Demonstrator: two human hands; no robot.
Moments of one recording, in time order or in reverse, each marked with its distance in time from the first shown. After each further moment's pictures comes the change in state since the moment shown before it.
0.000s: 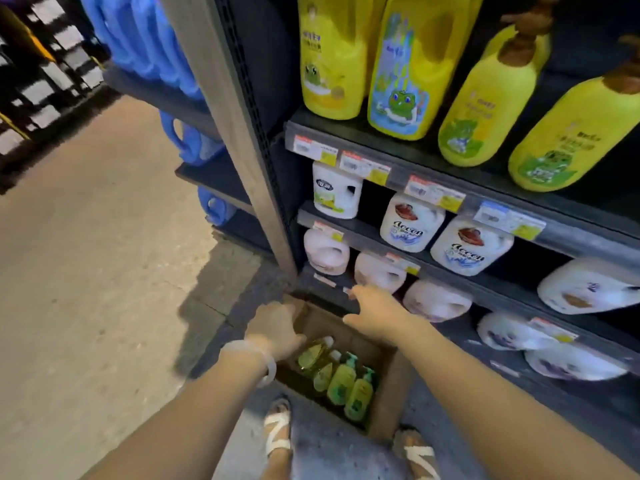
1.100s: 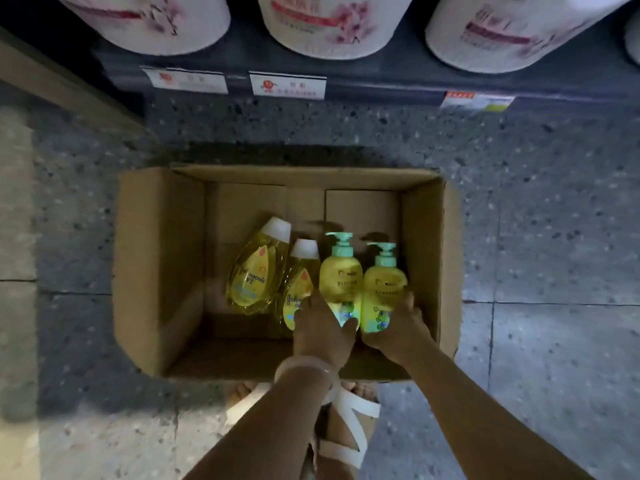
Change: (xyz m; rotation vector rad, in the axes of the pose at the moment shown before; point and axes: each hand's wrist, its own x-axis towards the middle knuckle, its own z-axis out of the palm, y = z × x) left_hand 0.295 -0.073 0.503 -0.086 -0.426 -0.043; right_hand 0.267 0.225 0.492 0.802 -0.120 0.931
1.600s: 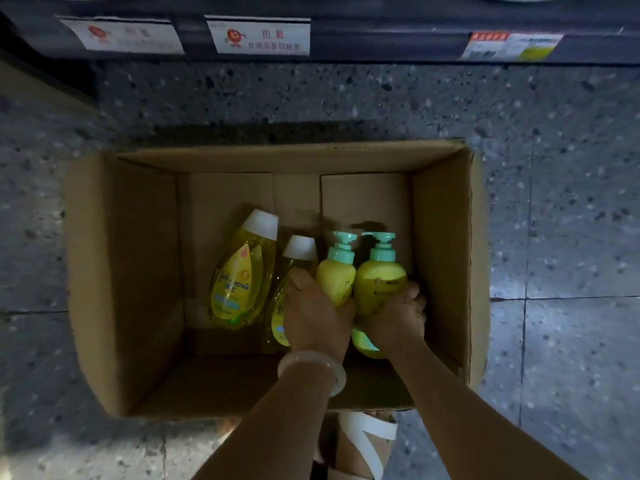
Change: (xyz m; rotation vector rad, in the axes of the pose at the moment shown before) left_hand 0.049 0.000 0.015 -0.149 0.282 0.012; right_hand 0.055 -0.012 0.031 0.152 0.113 0.059
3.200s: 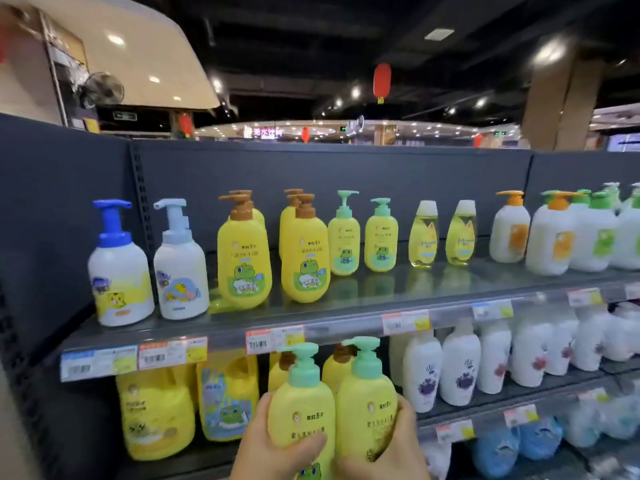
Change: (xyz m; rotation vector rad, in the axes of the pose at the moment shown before) left_hand -0.547 0.393 -0.621 -0.759 -0.163 1.004; right_hand -0.772 -0.116 -0.501 0.988 0.621 -0.991
